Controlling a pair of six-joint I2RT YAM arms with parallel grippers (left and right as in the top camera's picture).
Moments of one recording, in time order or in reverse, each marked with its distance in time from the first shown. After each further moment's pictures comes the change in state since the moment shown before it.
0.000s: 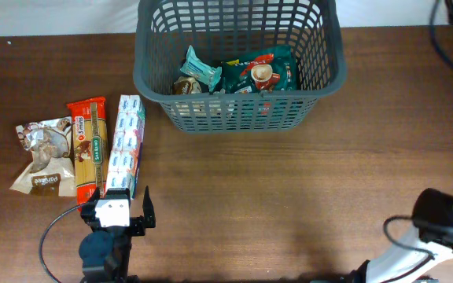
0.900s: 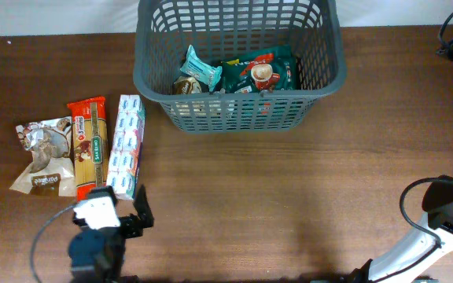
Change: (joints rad) left arm 0.000 0.153 0.245 -0.169 -0.009 -0.253; right arm -0.113 0.118 -0.194 -0.142 -0.001 0.055
